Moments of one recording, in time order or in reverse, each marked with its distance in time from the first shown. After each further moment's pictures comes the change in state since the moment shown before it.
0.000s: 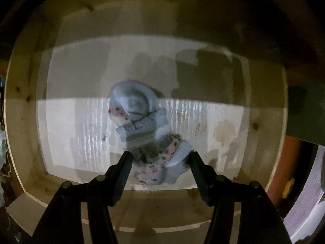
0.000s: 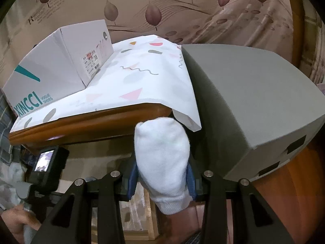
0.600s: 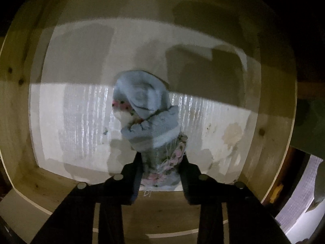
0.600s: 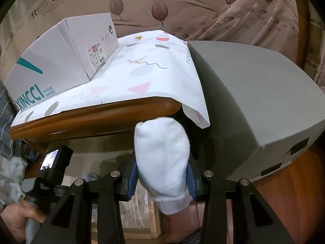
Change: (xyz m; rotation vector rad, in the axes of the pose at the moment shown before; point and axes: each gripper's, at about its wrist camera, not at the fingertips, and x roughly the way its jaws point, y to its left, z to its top) left arm 0.010 0.045 0.004 -0.068 0.031 -0.074; right arm 0.004 0.007 -0.003 -0.023 0.027 0.017
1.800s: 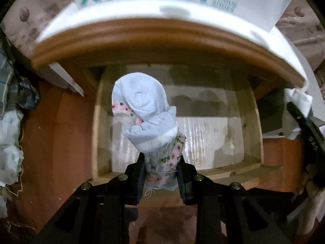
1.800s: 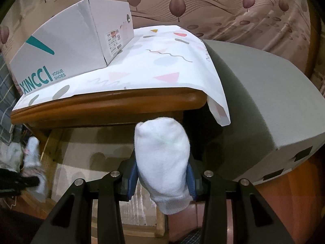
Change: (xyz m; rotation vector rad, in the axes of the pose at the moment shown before) left arm -0.150 0.032 -0.100 0.157 -0.437 0.091; right arm 0.008 0.024 -0.007 -0.093 0.021 0.012
